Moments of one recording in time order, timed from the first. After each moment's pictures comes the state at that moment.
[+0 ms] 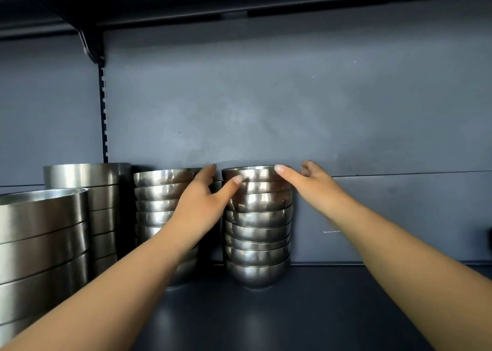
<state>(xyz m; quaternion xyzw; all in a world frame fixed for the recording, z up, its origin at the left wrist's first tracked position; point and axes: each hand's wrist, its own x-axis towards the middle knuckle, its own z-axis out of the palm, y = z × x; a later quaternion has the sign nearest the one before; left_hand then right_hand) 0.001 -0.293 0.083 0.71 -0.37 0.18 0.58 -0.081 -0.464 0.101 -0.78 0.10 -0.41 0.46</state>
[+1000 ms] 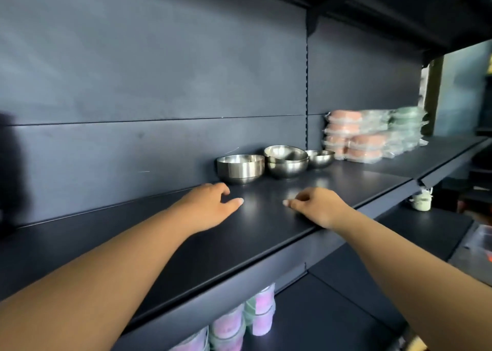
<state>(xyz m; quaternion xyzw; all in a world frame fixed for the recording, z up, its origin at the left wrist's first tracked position) -0.264 -0.532 -0.008 0.74 -0.64 0.02 0.20 -0.468 -0.624 -0.028 -0.81 0.50 -0.26 0.18</state>
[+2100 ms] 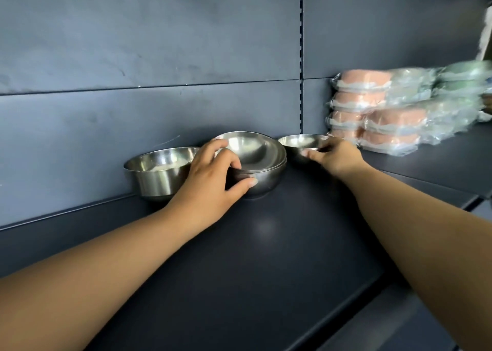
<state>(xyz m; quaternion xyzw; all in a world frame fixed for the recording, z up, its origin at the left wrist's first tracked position) -0.331 -0.759 -0.028 0.62 -0.67 0.17 0.39 -0.514 -0.930 -0.021 -0.72 0.48 -0.44 0.23</state>
